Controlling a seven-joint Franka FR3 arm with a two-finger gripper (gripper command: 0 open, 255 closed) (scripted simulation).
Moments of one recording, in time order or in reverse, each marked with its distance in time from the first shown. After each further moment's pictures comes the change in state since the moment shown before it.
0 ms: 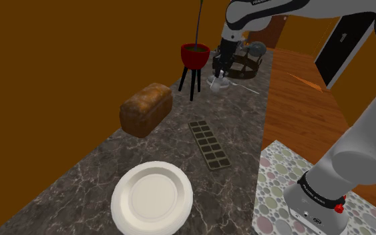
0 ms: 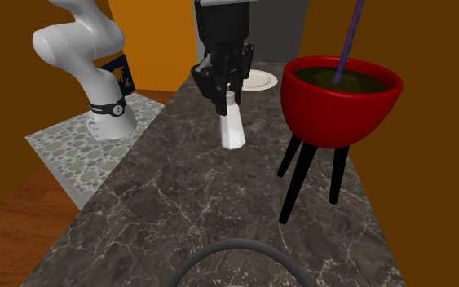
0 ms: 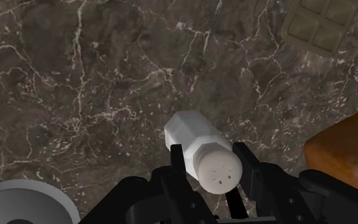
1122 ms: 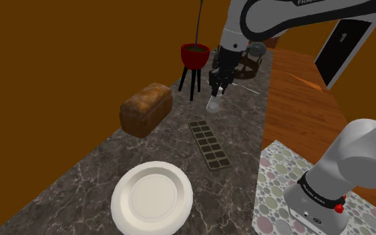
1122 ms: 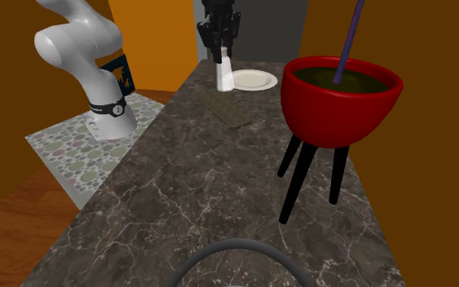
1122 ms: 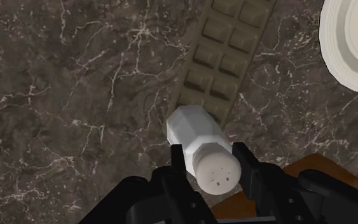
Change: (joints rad) arm 0.156 -0.397 0.194 -0.384 0.026 0.014 0.333
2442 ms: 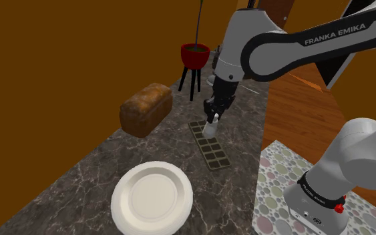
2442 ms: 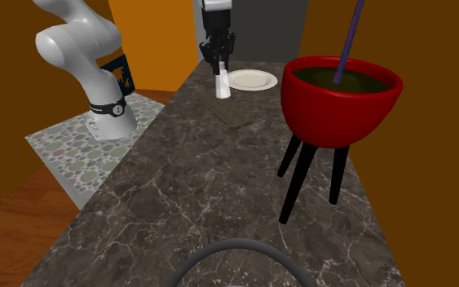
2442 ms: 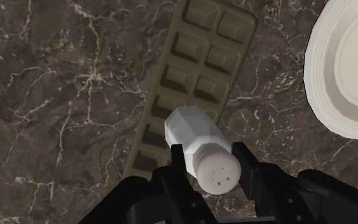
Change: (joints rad) arm 0.071 -0.055 0.116 -0.209 0.060 0.167 0.130
